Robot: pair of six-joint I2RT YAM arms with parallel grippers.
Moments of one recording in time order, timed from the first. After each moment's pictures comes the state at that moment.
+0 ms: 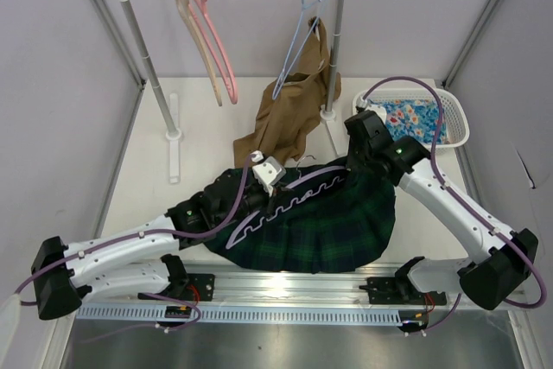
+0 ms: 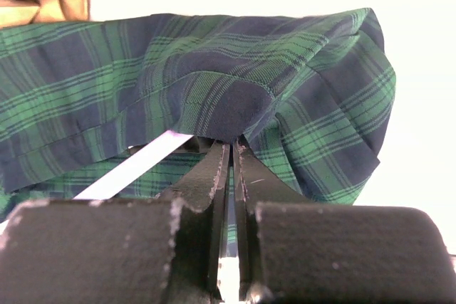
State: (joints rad) left arm -1.05 0.96 0.68 0.05 -0.09 -0.08; right arm 0.62 1.28 1.27 -0.87 0.35 0.55
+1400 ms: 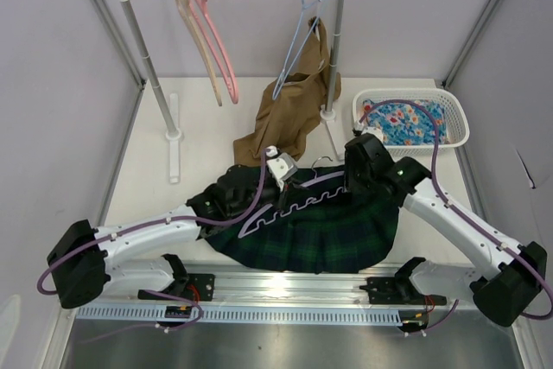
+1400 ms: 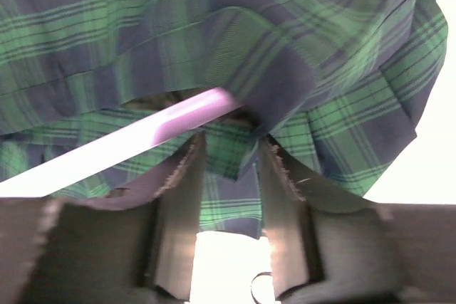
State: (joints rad) left arm -0.96 1.15 0.67 0.30 0.16 -0.06; right arm 0.67 1.17 1.08 -0.85 0.29 0.56
